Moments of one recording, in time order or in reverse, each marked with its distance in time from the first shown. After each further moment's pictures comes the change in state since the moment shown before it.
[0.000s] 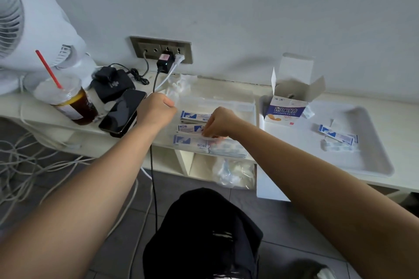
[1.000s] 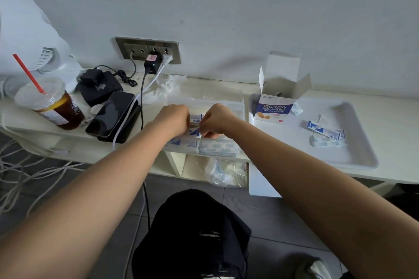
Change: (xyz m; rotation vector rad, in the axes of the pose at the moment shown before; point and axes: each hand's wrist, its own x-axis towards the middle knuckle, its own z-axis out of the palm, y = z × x) left_hand 0.009 0.025 0.046 0.492 -0.327 0.276; right_hand -0.005 0.009 -0.013 0.133 0.013 0.064
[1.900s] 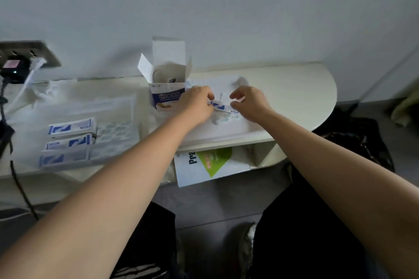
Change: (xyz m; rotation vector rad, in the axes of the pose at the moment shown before) left_hand 0.013 0.263 0.046 -0.281 0.153 0.474; right_hand -0.094 0.232 -0.163 -0.092 0.595 0.107
